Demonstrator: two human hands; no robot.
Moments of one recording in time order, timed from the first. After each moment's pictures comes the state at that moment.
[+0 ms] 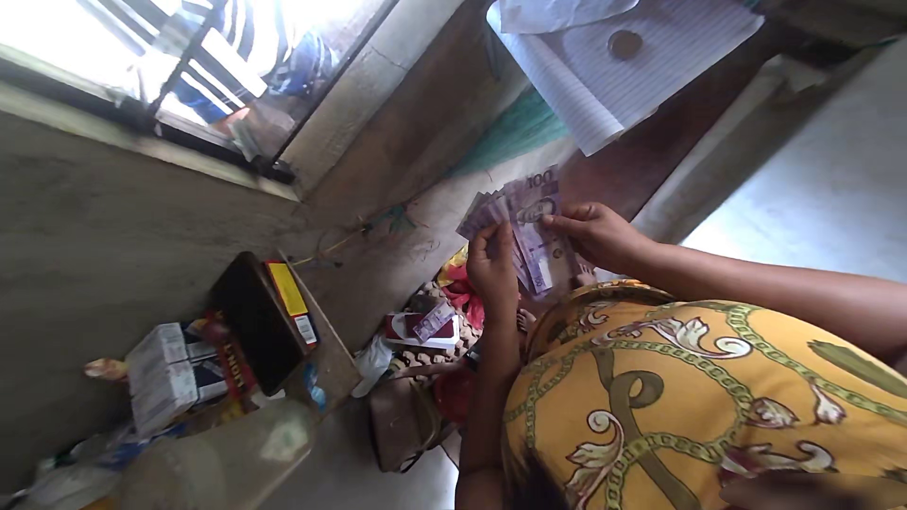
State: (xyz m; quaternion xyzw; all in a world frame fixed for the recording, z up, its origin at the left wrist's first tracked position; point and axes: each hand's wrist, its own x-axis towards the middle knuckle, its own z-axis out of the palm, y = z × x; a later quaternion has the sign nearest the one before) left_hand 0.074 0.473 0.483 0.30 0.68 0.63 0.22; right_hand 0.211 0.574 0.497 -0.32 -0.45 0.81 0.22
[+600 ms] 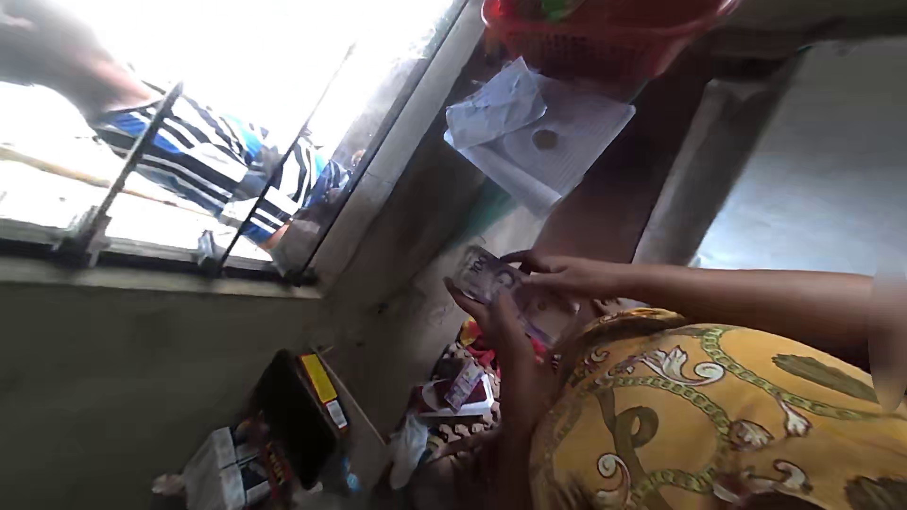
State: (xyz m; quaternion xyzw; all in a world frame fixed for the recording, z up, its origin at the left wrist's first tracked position) left_hand 0.088 0.487 0.516 0.24 0.65 0.66 0.28; right_hand 0.216 0.588 0.527 -0.24 -0.64 0.72 0.09
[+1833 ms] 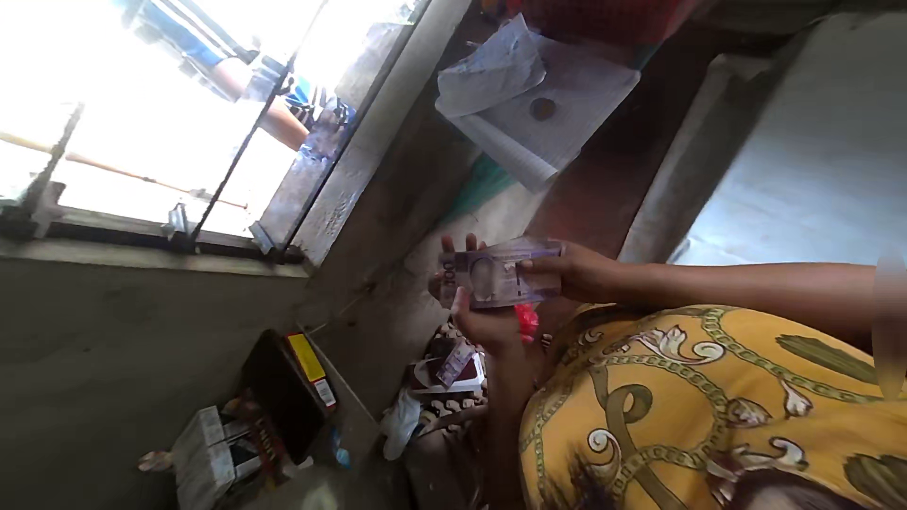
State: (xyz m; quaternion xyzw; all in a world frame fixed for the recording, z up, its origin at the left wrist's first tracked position) left_hand 0.083 0.482 0.514 0.20 0.31 0.86 0.34; right_hand 0.219 0.553 0.518 -0.20 -0.35 0.89 0.23
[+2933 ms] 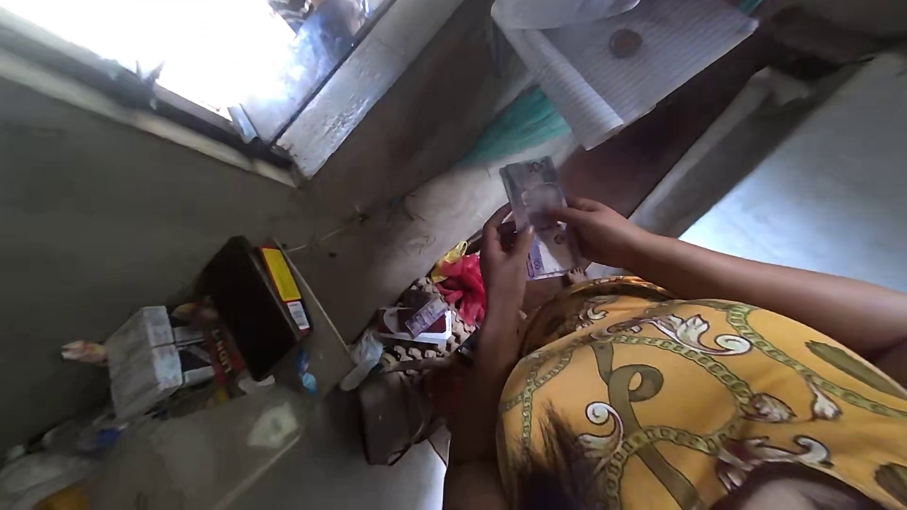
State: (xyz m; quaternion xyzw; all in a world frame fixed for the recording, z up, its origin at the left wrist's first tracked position) left_hand 0.082 0.468 0.496 0.27 0.67 0.57 0.40; right_hand 0.210 0.572 0.498 -0.36 -0.39 0.83 0.19
